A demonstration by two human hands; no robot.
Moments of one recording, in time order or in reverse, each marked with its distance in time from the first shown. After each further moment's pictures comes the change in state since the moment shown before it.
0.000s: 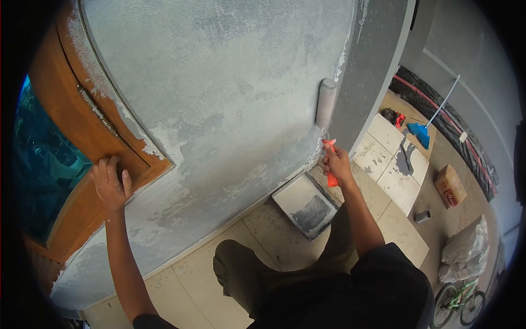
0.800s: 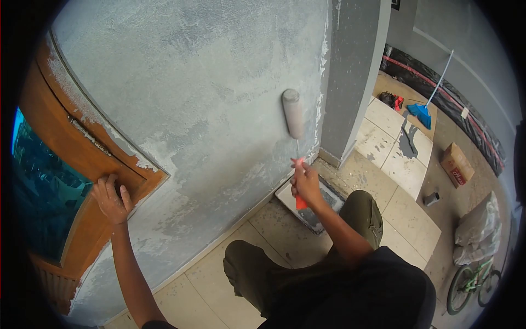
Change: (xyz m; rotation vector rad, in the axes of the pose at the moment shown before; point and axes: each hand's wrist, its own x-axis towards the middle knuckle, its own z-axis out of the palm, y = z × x) left_hand 0.003 0.002 -0.001 0.029 -0.003 0.036; right_hand -0.066 0.051 0.075 0.101 0.003 0.017
